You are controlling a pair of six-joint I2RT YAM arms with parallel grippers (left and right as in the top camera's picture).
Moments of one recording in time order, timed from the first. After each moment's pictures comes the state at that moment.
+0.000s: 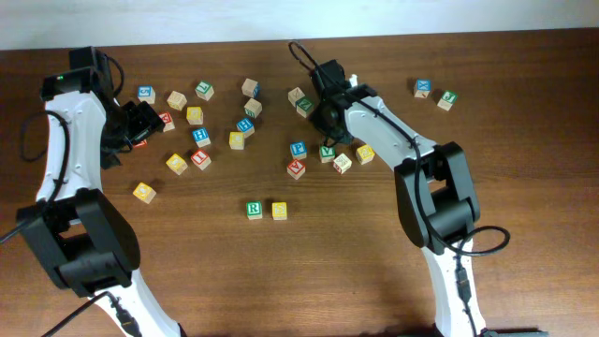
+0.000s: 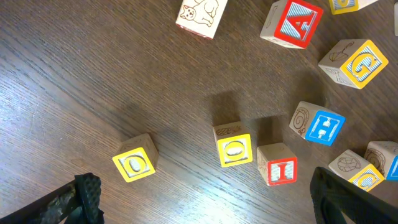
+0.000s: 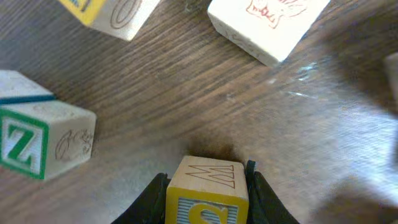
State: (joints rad) left arm 0.22 2.06 1.85 -1.21 0.00 -0.45; right arm 0.40 2.32 1.84 -0.72 0.10 0.93
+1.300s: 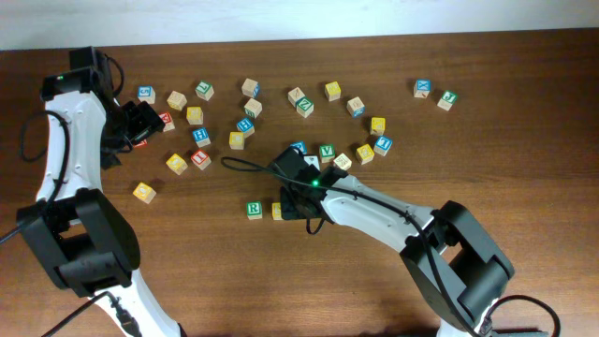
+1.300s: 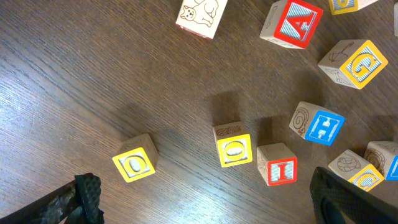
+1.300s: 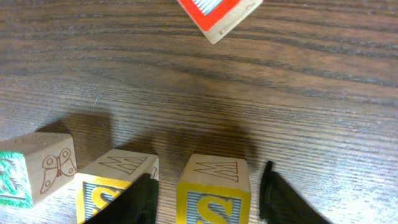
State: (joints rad) left arm 0.22 2.06 1.85 -1.21 0.00 -0.45; right arm 0.74 1.92 1.23 -0.55 0.03 0.68
